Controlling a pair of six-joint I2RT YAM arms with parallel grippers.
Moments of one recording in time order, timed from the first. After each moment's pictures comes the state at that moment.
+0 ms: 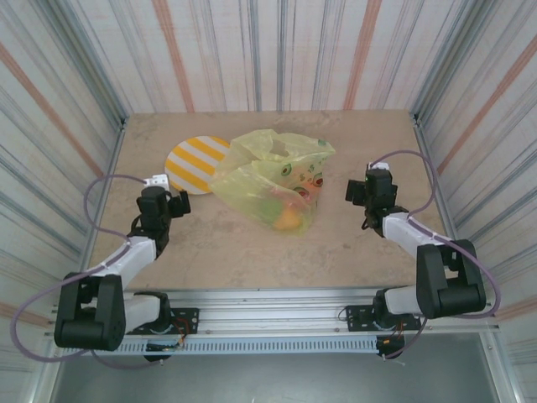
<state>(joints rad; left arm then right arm) -0.08 1.20 0.41 0.28 -0.22 -0.07 0.14 1.36 0.58 0.14 0.28 0.15</state>
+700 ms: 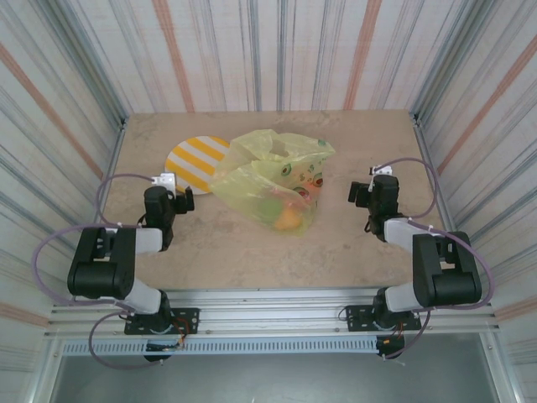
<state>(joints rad) -0.04 1.51 0.40 0.66 -0.10 0.02 0.06 1.42 0.50 0.38 0.15 0.11</state>
